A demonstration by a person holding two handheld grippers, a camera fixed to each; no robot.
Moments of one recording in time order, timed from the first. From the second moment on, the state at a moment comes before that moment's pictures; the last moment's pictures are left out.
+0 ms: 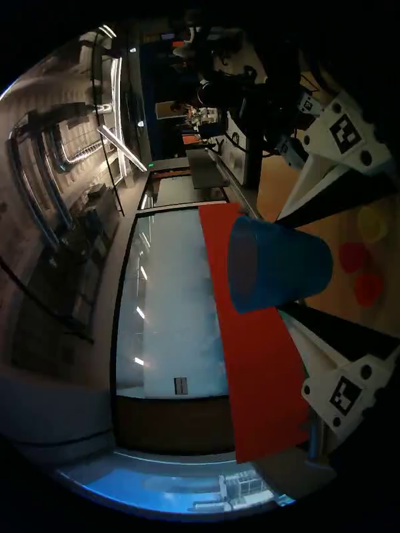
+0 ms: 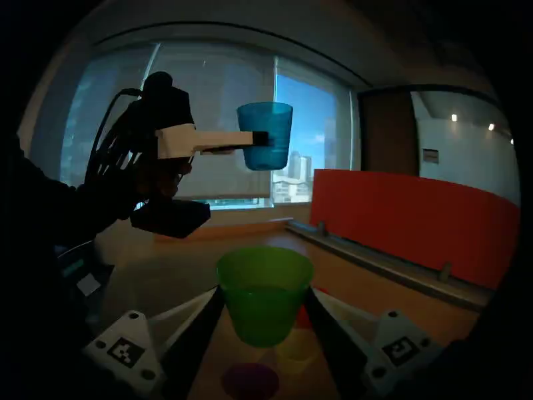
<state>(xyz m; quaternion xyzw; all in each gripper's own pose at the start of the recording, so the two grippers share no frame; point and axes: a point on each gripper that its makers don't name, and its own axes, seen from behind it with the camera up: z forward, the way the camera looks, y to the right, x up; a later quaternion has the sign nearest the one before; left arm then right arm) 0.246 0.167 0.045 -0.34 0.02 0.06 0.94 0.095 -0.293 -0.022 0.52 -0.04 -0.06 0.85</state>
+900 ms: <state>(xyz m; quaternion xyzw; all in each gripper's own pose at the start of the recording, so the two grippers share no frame) 0.218 0.160 0.044 -0.35 -0.01 0.04 0.94 0.099 -0.281 -0.021 0.51 -0.05 -0.06 0.86</state>
